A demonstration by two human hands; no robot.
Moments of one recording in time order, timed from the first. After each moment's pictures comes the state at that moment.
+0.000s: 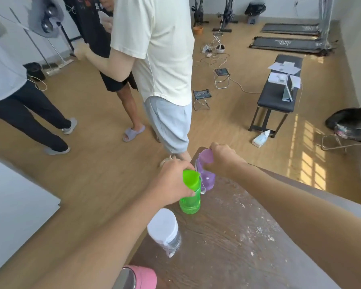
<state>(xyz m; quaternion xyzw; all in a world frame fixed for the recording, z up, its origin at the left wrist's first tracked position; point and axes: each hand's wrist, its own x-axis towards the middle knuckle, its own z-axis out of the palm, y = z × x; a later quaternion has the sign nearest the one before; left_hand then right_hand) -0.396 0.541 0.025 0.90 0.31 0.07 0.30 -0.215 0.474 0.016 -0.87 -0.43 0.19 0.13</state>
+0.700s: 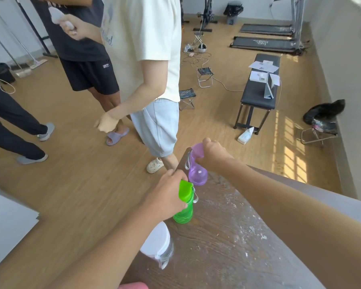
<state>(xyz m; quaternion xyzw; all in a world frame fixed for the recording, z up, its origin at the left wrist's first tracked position) -0.390 0.539 -0.008 0.91 0.30 -0.02 0.29 -0.196 0.494 -0.003 -0.89 -0.38 0.20 0.13</state>
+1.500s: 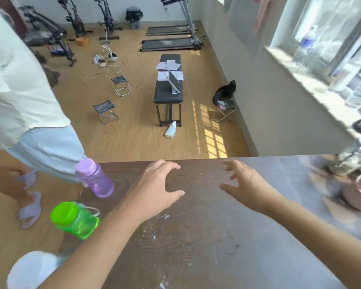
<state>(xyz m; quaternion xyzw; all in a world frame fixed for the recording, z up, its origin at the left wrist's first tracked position) -0.270 0.330 0.070 0.95 0.08 0.00 0.29 -0.155 0.085 0.052 -0.93 -0.25 0.13 0.21</state>
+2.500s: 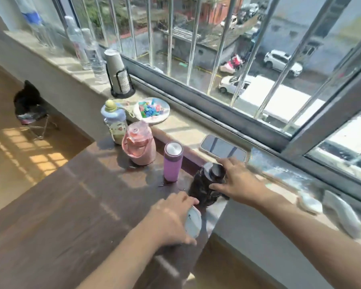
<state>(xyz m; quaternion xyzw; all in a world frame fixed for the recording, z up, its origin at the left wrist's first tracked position) -0.189 -0.262 -0.019 0.84 -0.48 -0.25 0.07 -0.253 -0.486 0.016 -0.96 0.18 0.06 0.20</state>
